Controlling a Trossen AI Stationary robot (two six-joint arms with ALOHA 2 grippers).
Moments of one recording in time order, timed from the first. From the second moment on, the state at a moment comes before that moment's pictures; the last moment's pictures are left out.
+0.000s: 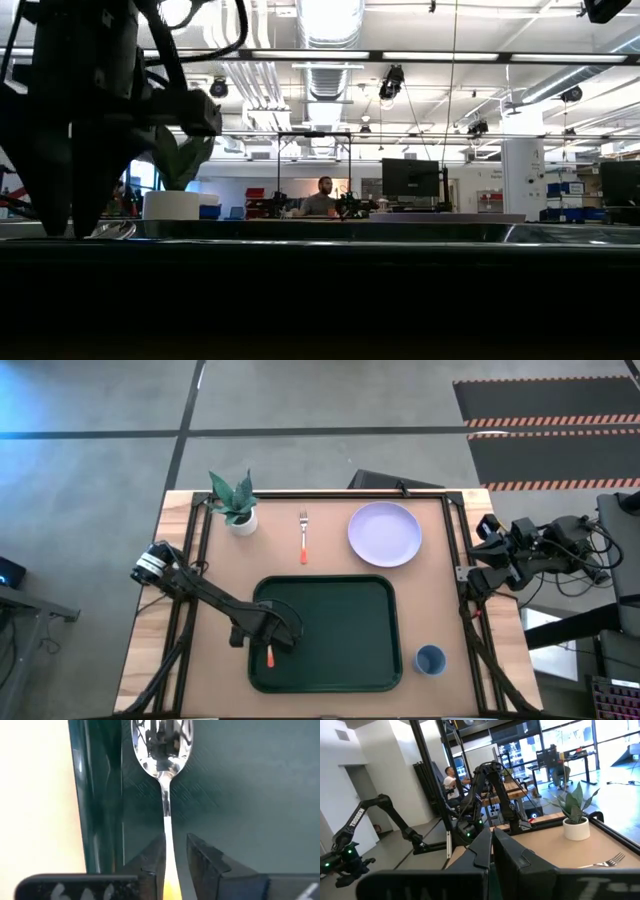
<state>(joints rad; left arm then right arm) -0.46 1.79 1.17 -0.87 0.02 -2.11 0.26 0.10 0.76 -0.59 0.11 0.26</state>
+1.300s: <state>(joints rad) 0.21 1.74 1.32 -0.58 -0.28 -1.00 0.26 0.10 0.77 -0.59 0.05 0.26</state>
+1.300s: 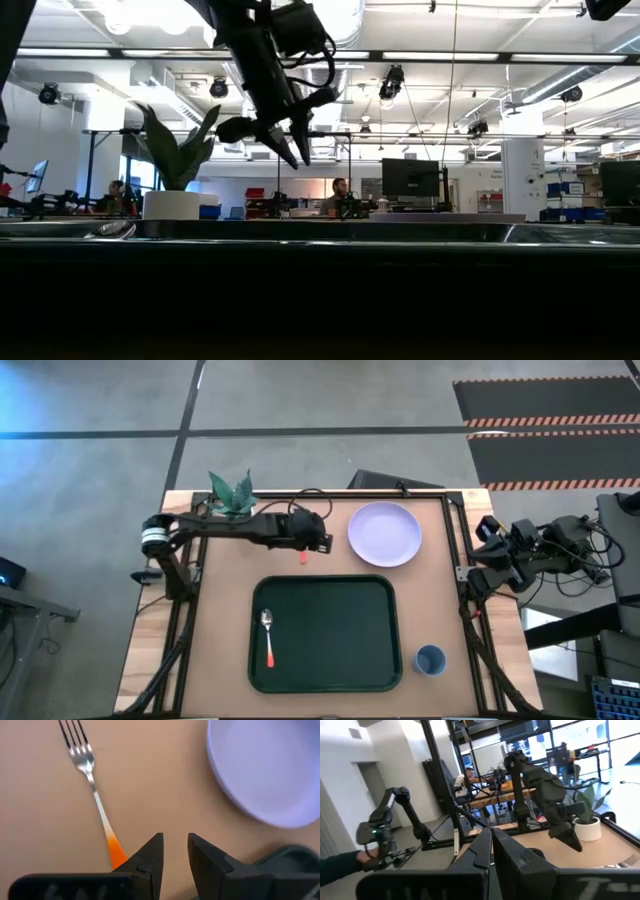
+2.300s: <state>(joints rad) 0.32 1.75 1.30 -0.52 -0.17 -0.87 0.26 0.10 0.77 -0.54 0.02 0.20</state>
